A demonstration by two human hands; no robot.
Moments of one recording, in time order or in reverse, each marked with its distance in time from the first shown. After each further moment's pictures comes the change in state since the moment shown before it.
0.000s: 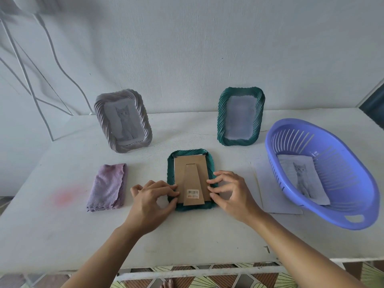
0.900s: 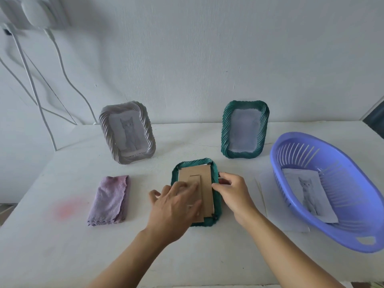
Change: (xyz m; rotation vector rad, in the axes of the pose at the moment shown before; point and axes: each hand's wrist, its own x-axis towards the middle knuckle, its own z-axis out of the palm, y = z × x) left_hand 0.028 0.058 -0.001 0.403 -0.253 -0.097; right_hand 0.046 -0.029 0.006 0.417 0.088 0.622
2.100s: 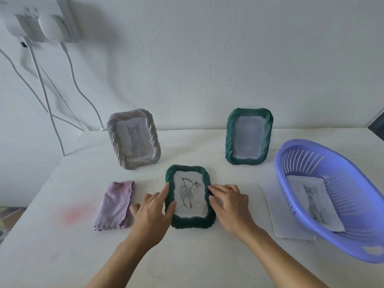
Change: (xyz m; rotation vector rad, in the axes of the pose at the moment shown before) left_hand -0.008 -0.042 -0.008 -0.299 0.083 -0.257; right_hand -0.014 0.007 0.010 -0.818 -0.068 -0.342
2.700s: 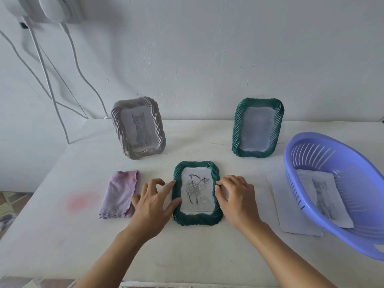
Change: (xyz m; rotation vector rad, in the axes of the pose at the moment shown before) left_hand 0.007 -0.039 0.013 0.183 -0.013 0.143; right_hand 0.003 0.010 0.019 -0.091 0.302 -0.067
